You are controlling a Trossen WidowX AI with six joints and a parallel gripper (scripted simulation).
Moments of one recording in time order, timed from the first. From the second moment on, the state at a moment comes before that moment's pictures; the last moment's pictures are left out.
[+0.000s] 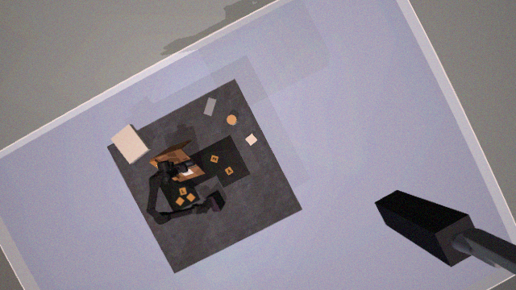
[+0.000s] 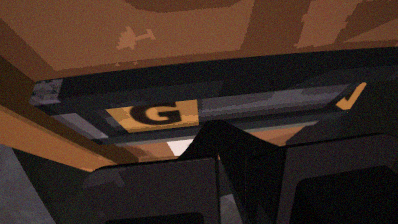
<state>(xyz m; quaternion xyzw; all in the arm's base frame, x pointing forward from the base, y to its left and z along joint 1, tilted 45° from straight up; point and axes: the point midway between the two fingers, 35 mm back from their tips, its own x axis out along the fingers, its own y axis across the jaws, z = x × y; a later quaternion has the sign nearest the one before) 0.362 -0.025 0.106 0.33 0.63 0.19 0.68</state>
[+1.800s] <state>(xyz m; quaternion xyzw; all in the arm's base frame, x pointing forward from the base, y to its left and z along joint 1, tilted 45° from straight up) 0.372 -0.015 0.103 0.33 0.63 0.19 0.68</state>
